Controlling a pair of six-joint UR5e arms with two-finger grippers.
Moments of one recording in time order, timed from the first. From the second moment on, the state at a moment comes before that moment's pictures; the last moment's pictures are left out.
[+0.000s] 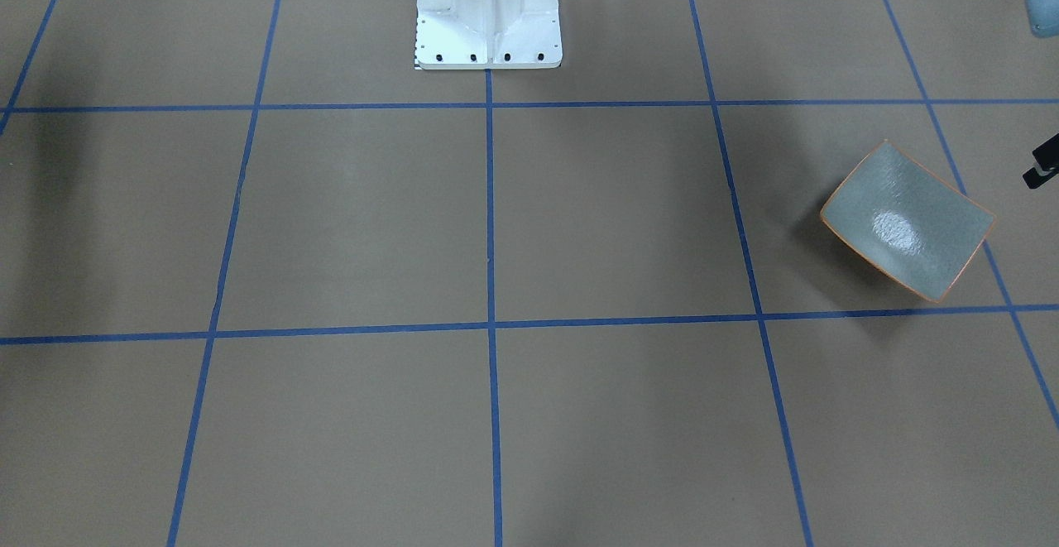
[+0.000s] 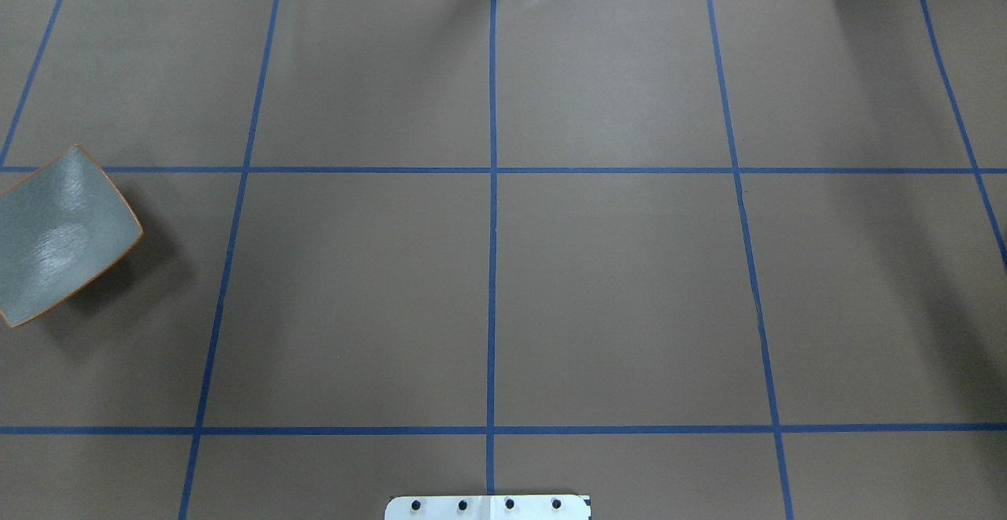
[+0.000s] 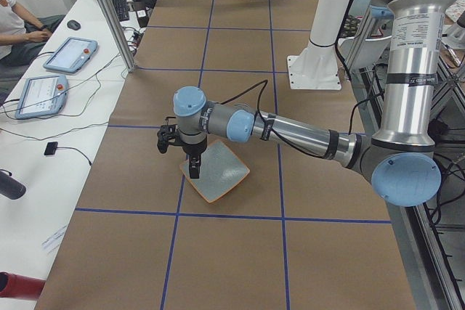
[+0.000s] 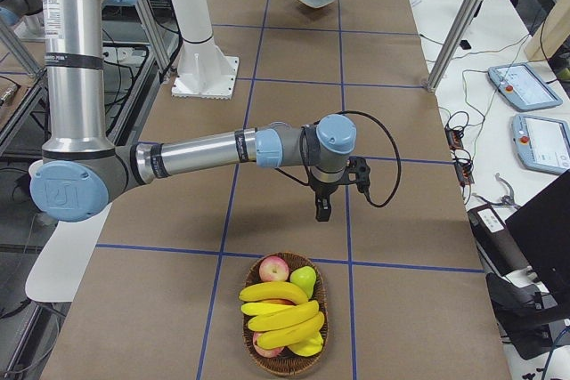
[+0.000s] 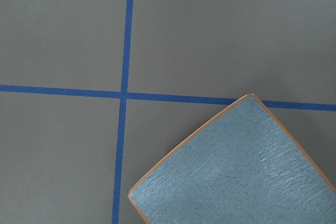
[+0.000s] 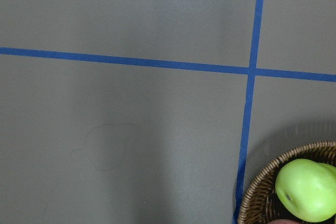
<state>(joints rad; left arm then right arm) -1.41 -1.59 -1.80 -1.58 -2.32 -0.34 1.44 -1.59 1.81 -1.68 2.37 0.06</state>
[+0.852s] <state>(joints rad) -1.38 -1.59 -1.80 -1.62 -2.36 -0.34 1.48 -1.67 1.77 -1.60 2.28 -0.12</state>
